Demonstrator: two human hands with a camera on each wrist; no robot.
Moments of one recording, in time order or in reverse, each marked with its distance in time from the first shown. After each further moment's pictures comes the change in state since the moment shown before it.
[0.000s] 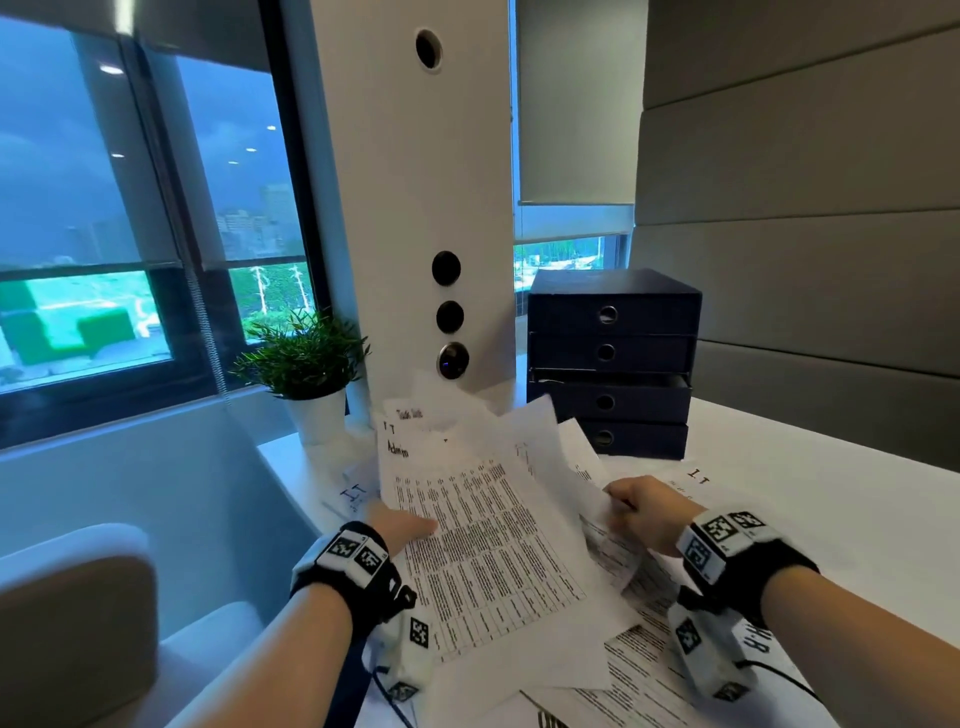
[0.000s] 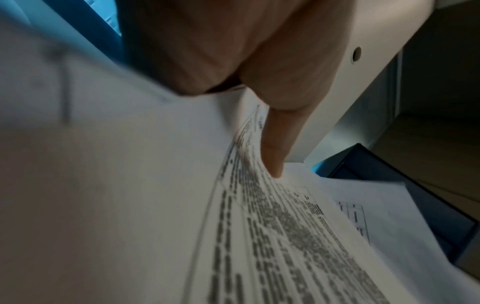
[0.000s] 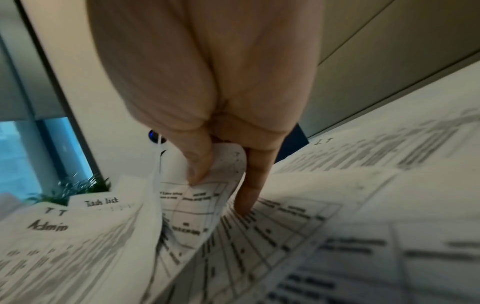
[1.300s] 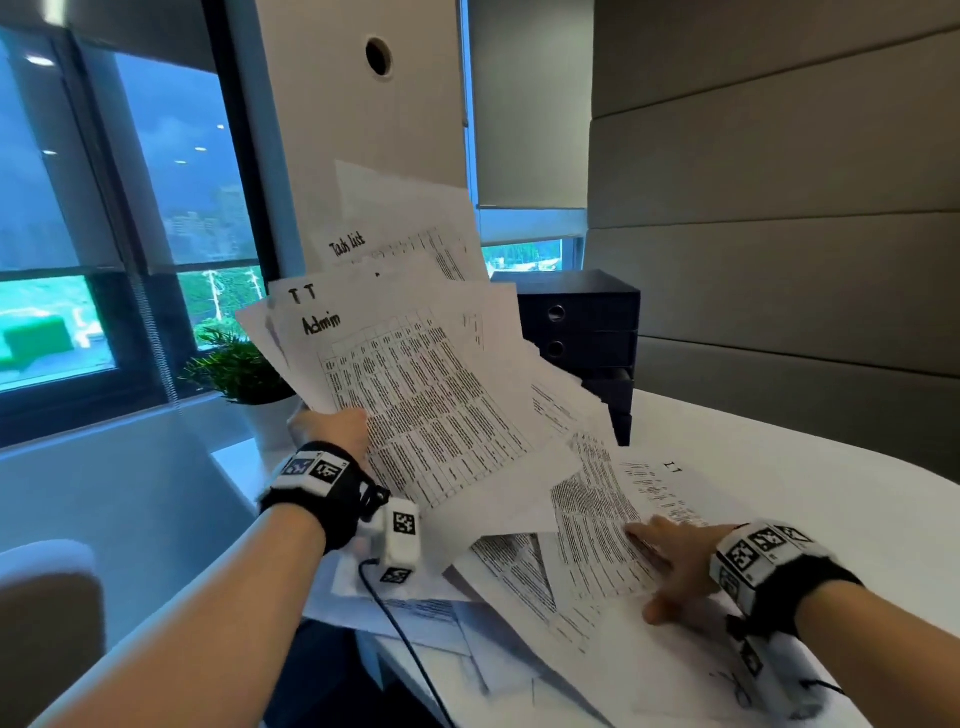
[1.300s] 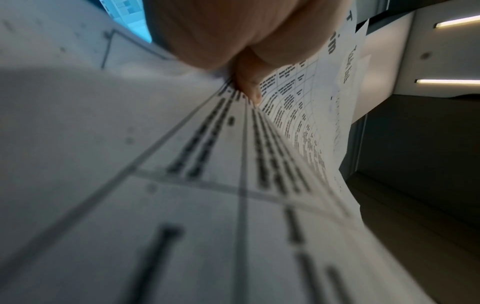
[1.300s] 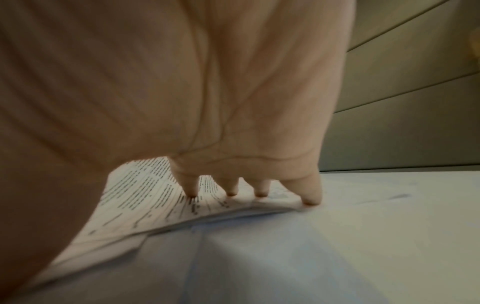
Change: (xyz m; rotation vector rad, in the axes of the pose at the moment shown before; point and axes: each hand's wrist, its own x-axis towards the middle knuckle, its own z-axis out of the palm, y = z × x) left_hand -0.040 0.091 -0.015 -0.566 0.444 0.282; right_hand -0.067 0.057 -0.027 -0.496 -0.404 0.194
